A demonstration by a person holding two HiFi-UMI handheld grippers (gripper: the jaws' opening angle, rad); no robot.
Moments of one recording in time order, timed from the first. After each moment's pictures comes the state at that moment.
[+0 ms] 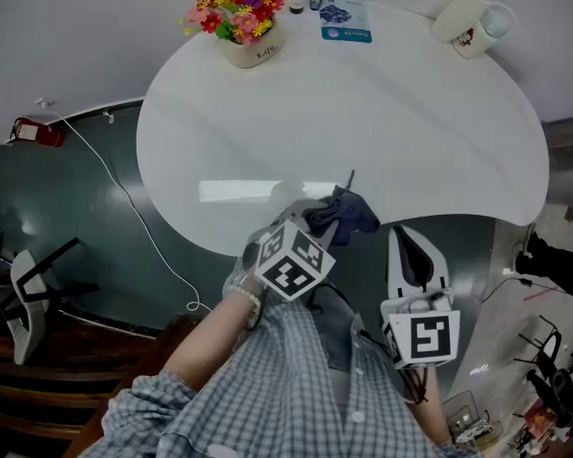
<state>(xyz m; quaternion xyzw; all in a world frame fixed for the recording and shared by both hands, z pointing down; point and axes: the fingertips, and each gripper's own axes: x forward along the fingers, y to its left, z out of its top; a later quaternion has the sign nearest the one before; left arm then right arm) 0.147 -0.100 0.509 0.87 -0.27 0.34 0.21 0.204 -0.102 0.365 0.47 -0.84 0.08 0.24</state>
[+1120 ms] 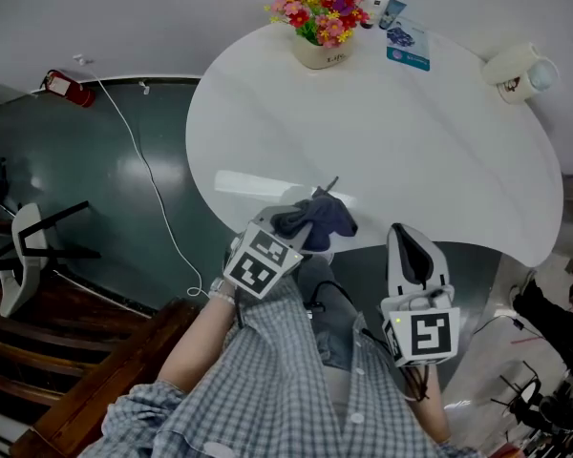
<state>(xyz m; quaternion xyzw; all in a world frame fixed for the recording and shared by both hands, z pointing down) 0.020 -0.074 0.514 0.82 -0.39 0.29 0.29 0.126 -0.108 0.361 0.39 -0.89 0.06 0.23</state>
